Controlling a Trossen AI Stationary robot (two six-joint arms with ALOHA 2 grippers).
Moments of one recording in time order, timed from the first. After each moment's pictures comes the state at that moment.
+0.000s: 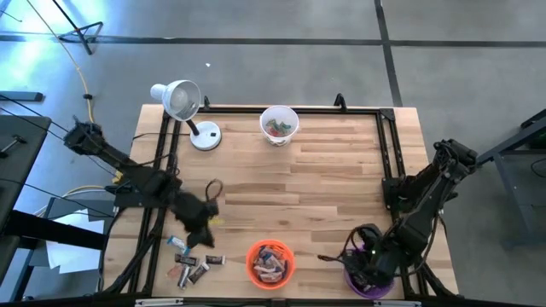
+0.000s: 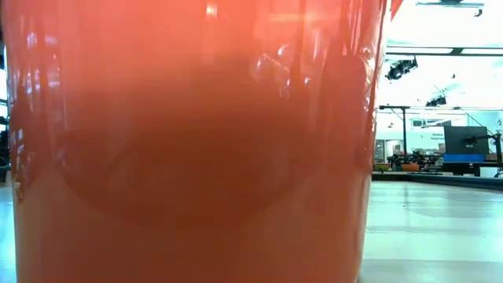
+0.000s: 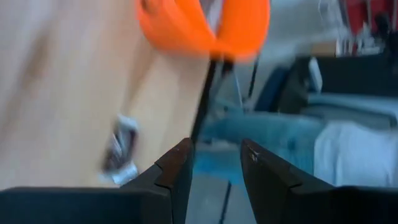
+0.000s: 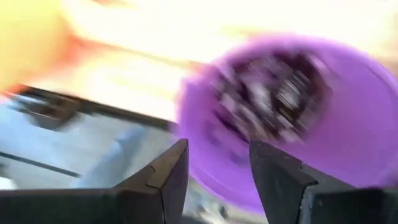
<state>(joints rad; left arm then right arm) -0.53 1.08 0.78 -0.41 0.23 -1.10 0.90 1.51 1.28 -0.99 0.01 2.31</state>
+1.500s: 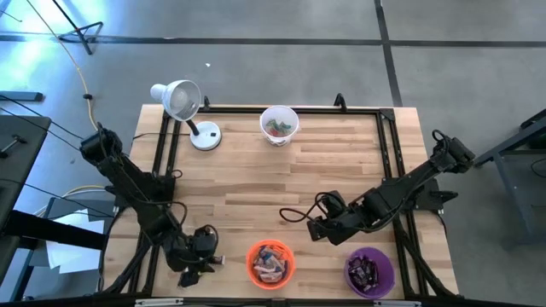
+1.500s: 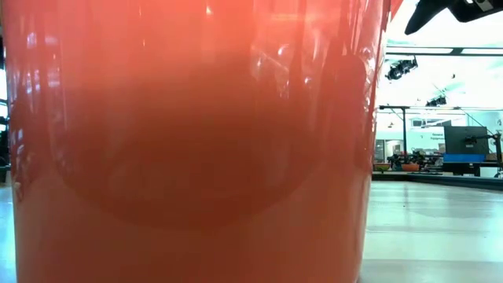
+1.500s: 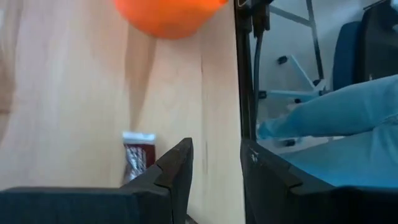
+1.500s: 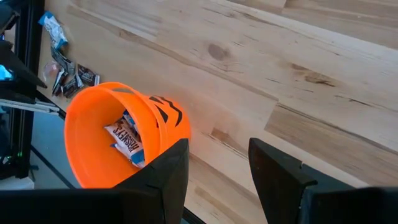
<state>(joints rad) -0.90 1.39 0.77 -0.22 -0.19 -0.93 0.55 1.51 1.28 -0.84 0.26 1.69</state>
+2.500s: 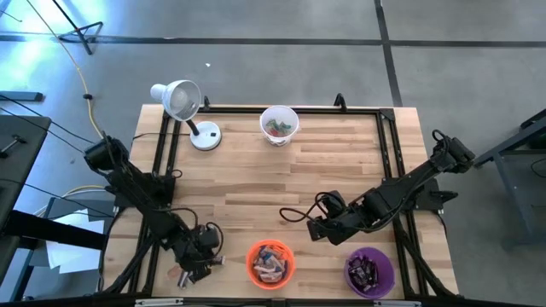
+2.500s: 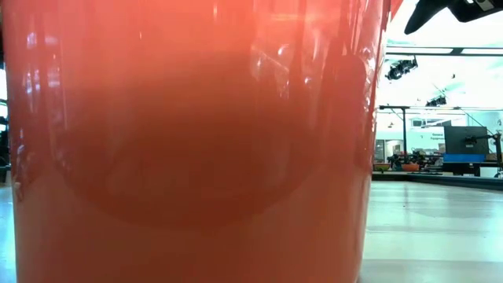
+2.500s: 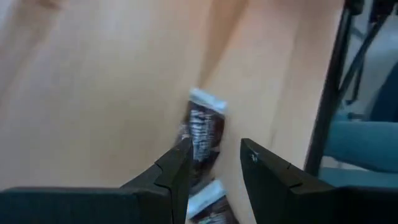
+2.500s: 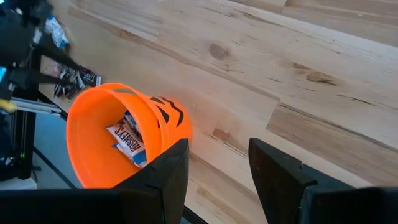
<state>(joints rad) -0.87 1.51 0.70 -0.21 -0.16 -1.21 0.55 1.51 1.28 -0.83 0.25 1.70</state>
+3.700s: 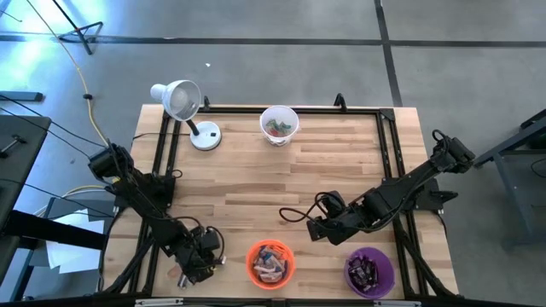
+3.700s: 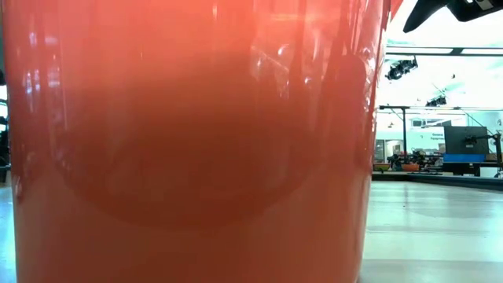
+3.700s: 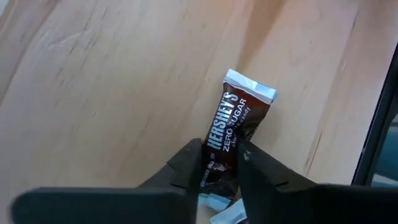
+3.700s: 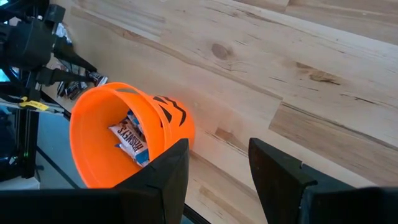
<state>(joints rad) -0.88 1.65 0.70 -0.25 -0.19 -1.28 0.55 1.51 1.28 -0.82 0.25 1.70</state>
